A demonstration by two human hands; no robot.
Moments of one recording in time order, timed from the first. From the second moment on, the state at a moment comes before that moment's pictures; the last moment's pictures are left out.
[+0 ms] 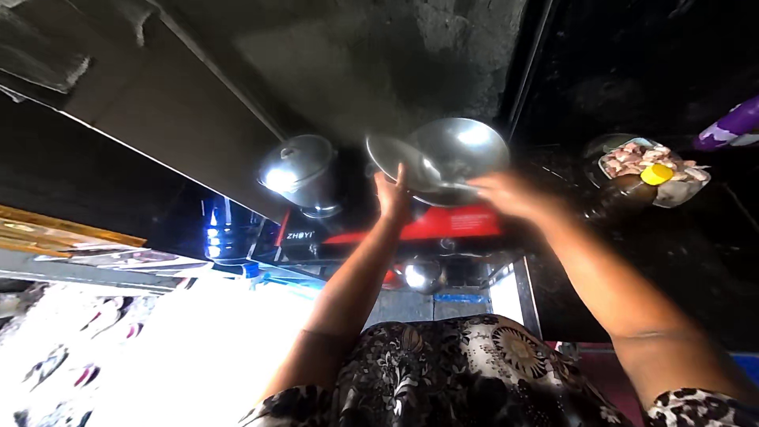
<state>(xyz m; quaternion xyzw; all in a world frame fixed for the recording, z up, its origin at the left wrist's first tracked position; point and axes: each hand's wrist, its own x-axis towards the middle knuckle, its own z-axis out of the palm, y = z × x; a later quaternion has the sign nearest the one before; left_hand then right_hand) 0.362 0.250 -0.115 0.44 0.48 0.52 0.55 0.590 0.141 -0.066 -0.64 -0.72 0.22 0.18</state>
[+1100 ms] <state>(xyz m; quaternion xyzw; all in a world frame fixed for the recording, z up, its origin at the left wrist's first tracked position) 0.245 0.185 -0.135 0.40 0.31 0.23 0.83 0.482 -0.109 -0.137 -0.79 -0.18 0.31 0.50</state>
